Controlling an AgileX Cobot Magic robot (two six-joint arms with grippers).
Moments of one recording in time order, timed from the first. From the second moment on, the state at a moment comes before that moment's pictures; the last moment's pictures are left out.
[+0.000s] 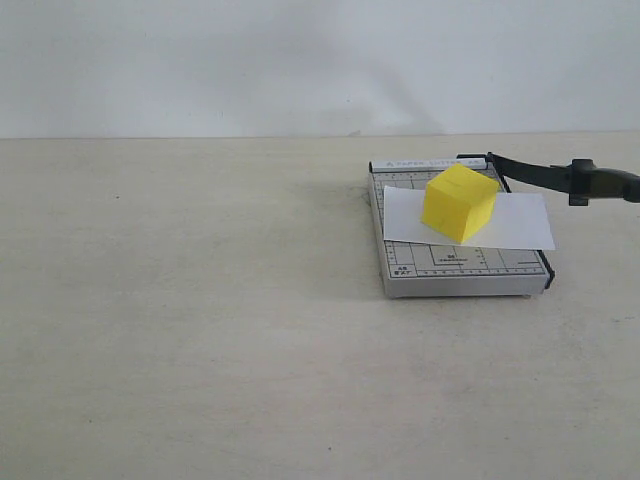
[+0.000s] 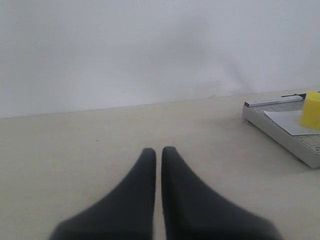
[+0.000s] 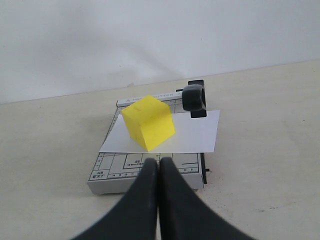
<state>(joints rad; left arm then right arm) -0.37 0.00 0.00 -0.03 0.16 0.00 0.13 0.37 -0.14 0.86 0.09 -0.65</state>
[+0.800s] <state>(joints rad) -0.37 0.00 0.00 -0.03 0.16 0.00 0.13 0.37 -0.14 0.86 0.11 -0.61</state>
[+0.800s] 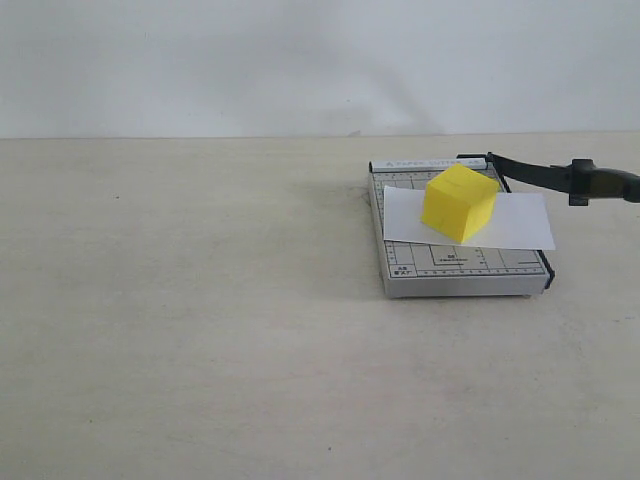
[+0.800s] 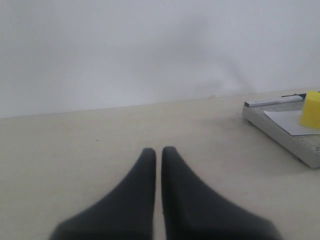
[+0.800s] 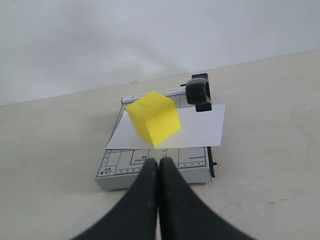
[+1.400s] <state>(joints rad) -0.37 0.00 0.00 -0.03 0.16 0.00 0.13 0.56 -0.49 0.60 0.31 -0.64</state>
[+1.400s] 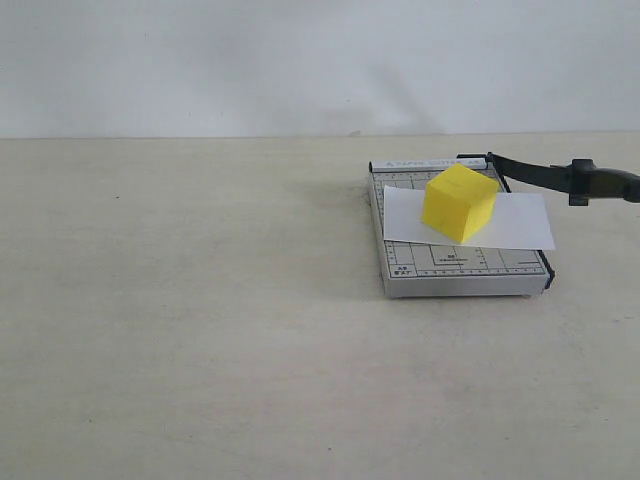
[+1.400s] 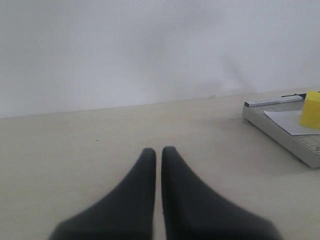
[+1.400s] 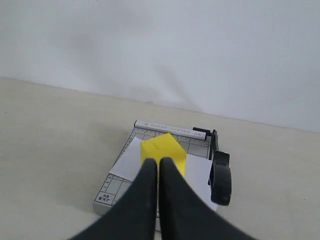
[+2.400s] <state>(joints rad) -0.37 0.00 0.00 -0.03 0.16 0.00 0.02 1.27 -1.05 0.19 0.82 -0.10</state>
